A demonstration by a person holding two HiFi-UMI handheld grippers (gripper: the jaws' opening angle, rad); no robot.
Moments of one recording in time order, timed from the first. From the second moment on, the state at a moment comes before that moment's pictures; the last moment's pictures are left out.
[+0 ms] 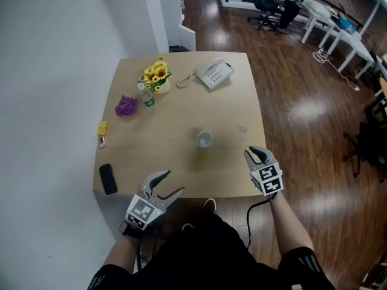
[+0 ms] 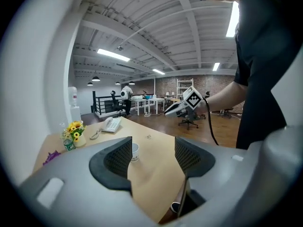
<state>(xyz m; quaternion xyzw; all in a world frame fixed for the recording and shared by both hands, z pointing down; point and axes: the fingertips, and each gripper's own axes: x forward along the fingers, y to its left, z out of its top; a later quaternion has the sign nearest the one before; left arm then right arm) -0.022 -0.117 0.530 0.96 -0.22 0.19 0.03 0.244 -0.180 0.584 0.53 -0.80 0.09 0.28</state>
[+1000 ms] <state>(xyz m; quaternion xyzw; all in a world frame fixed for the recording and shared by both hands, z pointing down) 0.016 -0.167 0.559 0.93 -0.28 0.23 0.09 0.334 -0.325 0.791 0.42 -0.74 0.16 0.49</state>
